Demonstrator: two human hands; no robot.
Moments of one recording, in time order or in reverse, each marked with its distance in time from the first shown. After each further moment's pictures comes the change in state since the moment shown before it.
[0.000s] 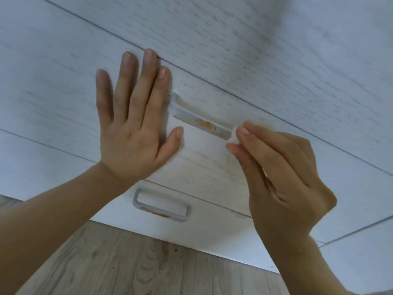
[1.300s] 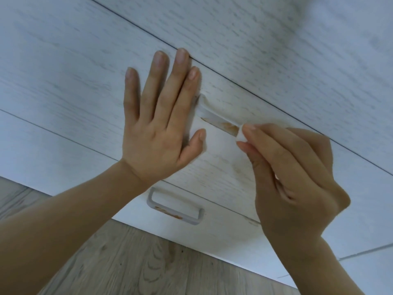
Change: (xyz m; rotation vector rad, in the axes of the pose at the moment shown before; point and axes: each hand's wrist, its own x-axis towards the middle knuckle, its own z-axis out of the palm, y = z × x) left_hand -0.002 0.000 0.005 0.006 0.016 -0.019; right_hand 0.009 -0.010 0.017 0.007 -0.030 -0.040
